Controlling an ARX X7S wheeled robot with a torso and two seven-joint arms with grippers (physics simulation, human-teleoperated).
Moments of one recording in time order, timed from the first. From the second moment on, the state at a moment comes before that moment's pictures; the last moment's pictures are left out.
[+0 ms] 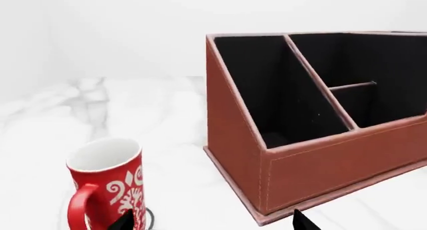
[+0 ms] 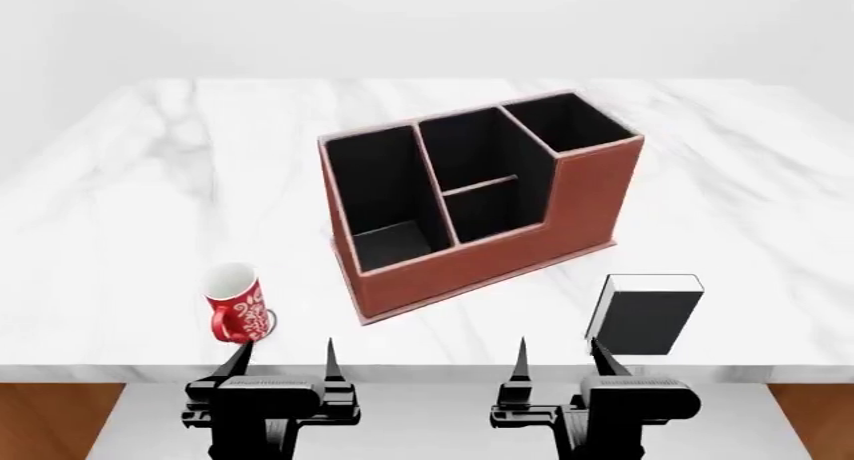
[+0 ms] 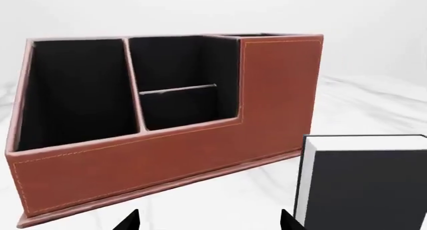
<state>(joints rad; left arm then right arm) 0.00 -0.05 0.06 0.00 -0.04 0.00 -0.06 0.00 0.05 -0.06 -0.01 0.06 0.00 0.05</state>
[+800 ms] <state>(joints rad) 0.00 -0.10 0.12 0.00 -0.09 0.01 -0.13 0.00 0.10 -0.12 -0.01 0.11 -0.01 0.11</state>
